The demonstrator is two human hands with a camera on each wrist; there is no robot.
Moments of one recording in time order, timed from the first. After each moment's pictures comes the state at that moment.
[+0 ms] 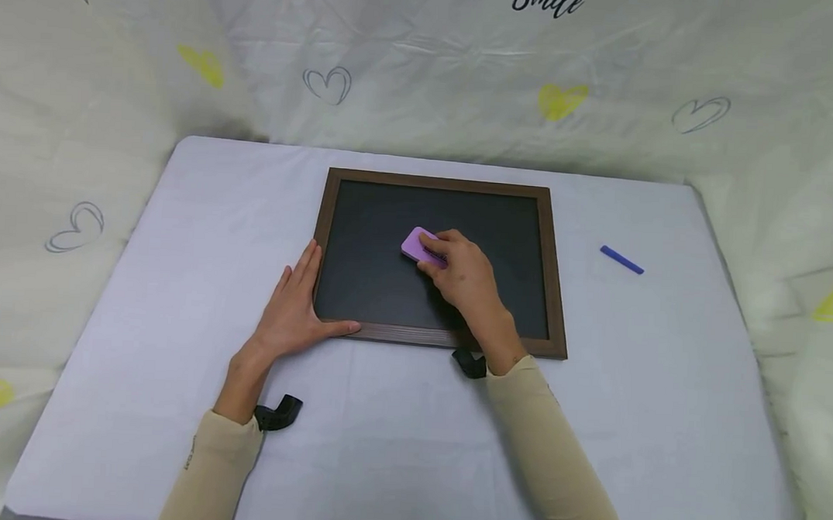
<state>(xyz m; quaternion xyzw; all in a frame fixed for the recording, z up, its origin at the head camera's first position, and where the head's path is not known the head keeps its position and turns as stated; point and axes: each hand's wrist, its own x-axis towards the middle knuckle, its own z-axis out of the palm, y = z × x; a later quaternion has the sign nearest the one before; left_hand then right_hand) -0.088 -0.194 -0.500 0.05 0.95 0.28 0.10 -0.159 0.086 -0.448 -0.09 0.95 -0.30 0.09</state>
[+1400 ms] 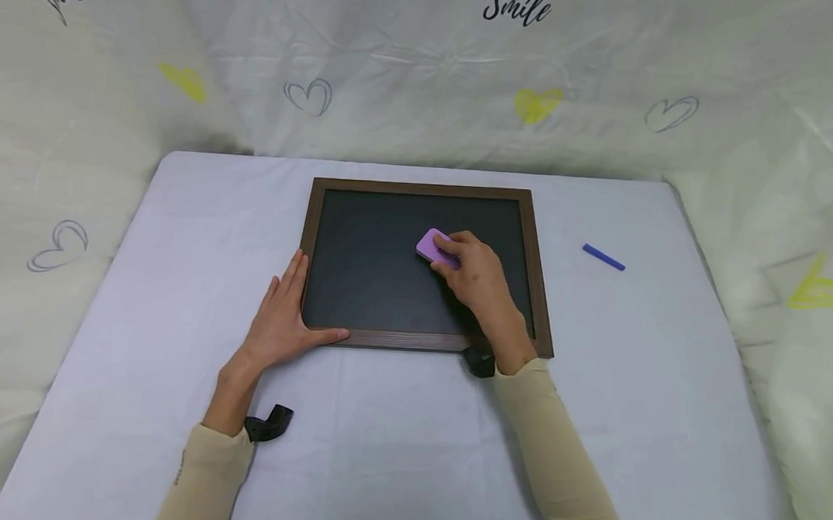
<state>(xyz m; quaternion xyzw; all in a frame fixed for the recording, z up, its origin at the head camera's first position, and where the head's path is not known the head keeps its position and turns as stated) -0.085 -0.191 -0.498 0.06 0.95 0.27 0.10 -0.162 0.125 -0.449 -0.07 0.95 -0.30 0.07</state>
